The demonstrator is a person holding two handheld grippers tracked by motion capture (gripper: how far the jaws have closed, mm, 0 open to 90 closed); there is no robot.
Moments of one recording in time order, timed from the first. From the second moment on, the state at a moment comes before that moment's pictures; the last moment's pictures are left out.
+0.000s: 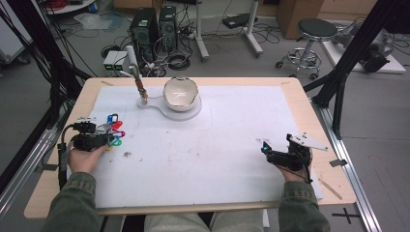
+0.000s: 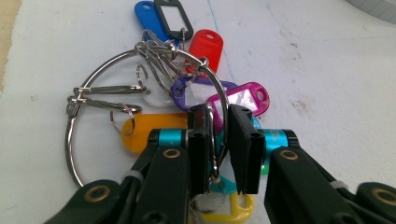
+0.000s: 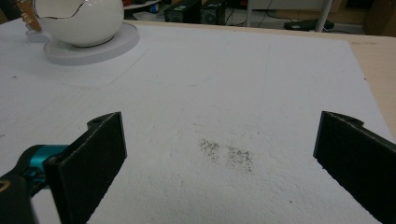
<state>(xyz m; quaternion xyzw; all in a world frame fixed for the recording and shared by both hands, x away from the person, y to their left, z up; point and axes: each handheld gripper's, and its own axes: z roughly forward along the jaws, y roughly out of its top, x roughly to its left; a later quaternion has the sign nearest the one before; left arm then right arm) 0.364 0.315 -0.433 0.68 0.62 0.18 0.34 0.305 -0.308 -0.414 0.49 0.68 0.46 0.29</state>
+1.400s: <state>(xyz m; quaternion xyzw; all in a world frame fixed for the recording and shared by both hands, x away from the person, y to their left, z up) 0.337 0.340 -0.393 0.60 0.61 0.18 0.48 0.303 -0.305 -0.411 0.48 0.67 0.47 0.30</state>
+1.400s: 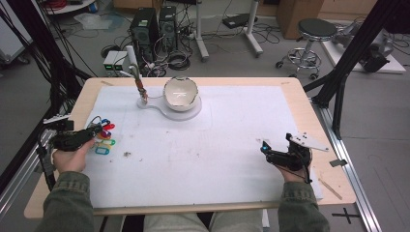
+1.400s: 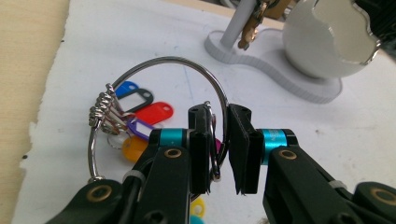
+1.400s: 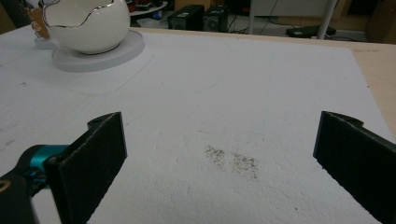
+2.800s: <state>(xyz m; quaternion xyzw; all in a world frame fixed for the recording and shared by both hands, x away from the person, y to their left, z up) 0.399 0.314 -0.311 0.57 0.54 0.26 0.57 0.300 -0.307 -0.410 0.48 0.68 0.47 0.30</state>
